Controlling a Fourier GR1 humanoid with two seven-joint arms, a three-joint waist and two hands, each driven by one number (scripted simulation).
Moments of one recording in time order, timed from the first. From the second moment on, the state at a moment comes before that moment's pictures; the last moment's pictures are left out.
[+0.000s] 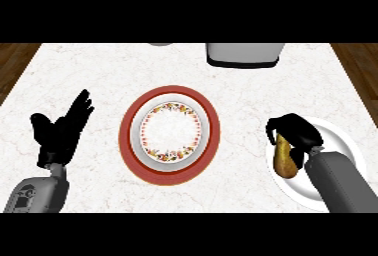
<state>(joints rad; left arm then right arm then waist) -0.18 0.22 0.08 -1.39 0.04 0.01 0.16 -0.41 -0.34 0.19 -0.94 1.03 0.09 -0.32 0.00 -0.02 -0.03</state>
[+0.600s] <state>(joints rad) -0.21 0.20 0.02 -1.38 0.03 -0.02 0.17 -0.55 -0.02 0.42 -1.19 1.00 -0.15 0.15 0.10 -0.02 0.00</state>
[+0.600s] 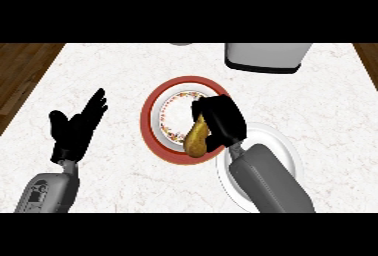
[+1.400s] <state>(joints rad) -0.23 0.19 0.03 -1.36 0.01 0.00 0.17 -0.74 -0.01 0.81 -1.30 1.11 -0.51 1.06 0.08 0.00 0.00</state>
